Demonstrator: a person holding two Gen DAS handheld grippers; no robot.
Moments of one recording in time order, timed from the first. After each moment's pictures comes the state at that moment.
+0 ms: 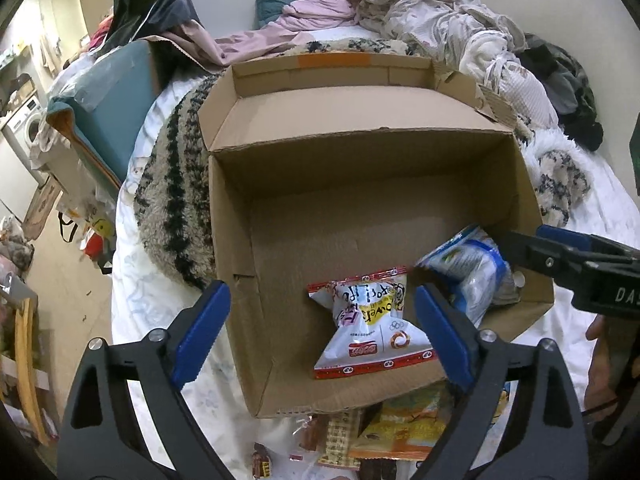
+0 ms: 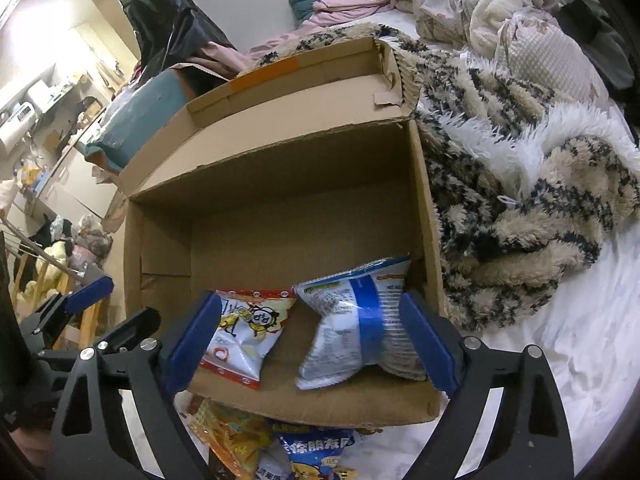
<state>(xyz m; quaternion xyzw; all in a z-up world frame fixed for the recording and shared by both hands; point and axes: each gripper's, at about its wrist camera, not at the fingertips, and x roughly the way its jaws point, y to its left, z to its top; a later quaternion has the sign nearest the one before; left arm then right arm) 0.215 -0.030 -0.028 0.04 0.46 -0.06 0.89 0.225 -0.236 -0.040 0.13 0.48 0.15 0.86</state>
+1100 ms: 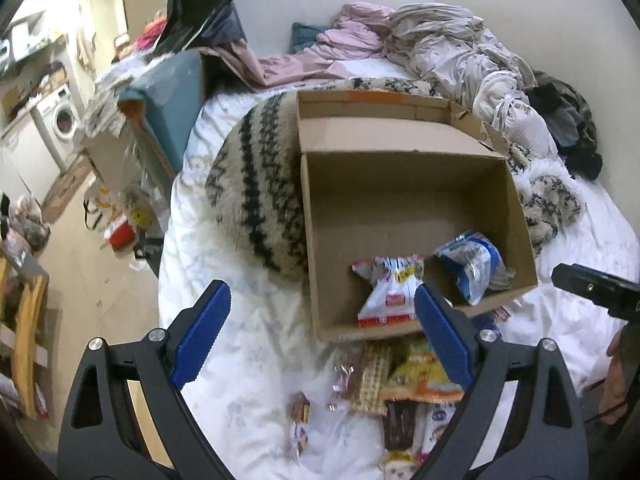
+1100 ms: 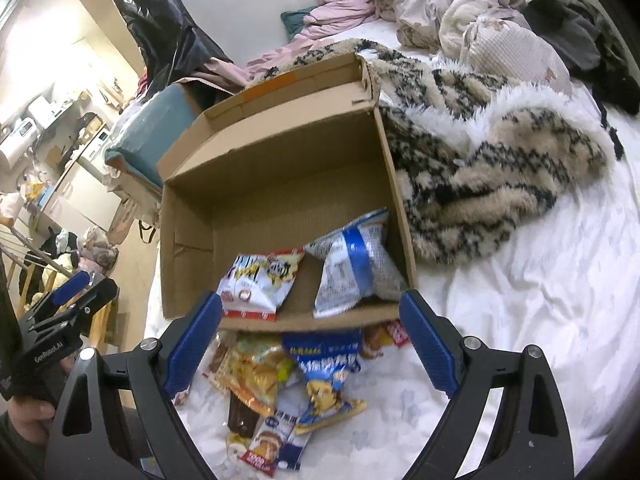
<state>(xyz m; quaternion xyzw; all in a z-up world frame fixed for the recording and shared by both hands) 0.135 0.026 0.013 0.00 0.42 -0.02 0.91 0.142 -0.251 -0.010 0.15 0.47 0.14 0.86</state>
